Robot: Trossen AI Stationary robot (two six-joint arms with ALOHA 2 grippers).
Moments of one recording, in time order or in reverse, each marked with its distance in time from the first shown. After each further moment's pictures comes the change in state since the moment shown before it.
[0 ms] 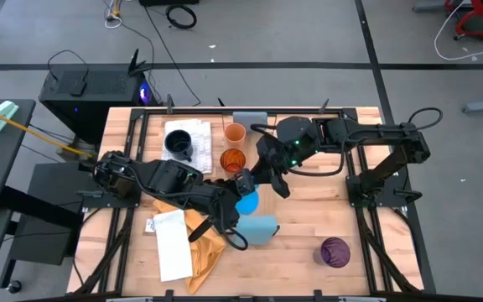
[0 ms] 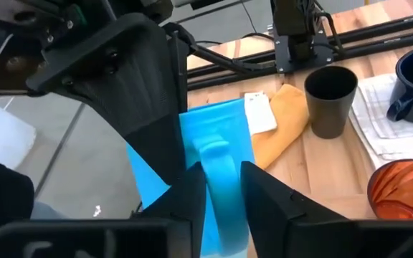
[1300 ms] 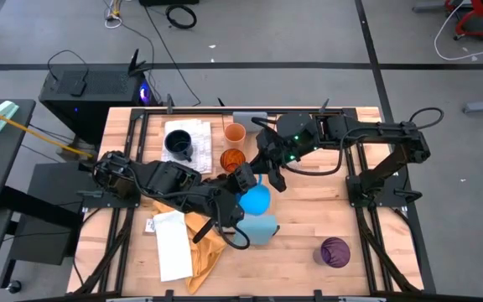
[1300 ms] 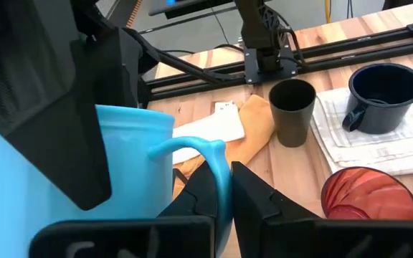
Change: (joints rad) left arm -0.003 -0.003 -0.001 0.121 -0.211 0.067; right arm -0.020 -0.002 0.000 -0.001 0.065 -0.045
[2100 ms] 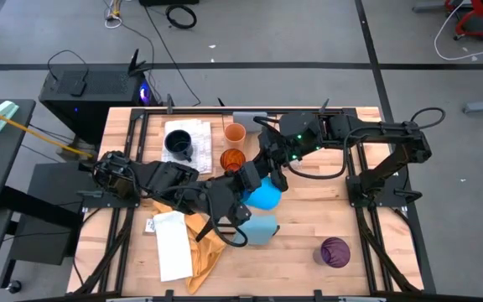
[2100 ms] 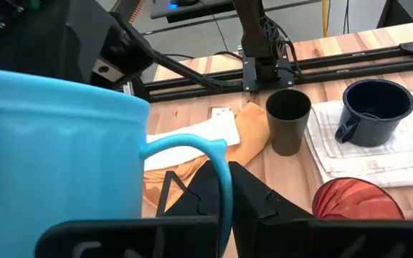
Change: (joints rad) left arm 0.000 -0.002 0.000 0.265 -0.101 0.250; right arm 0.002 -0.009 0.002 0.001 0.021 -0.060
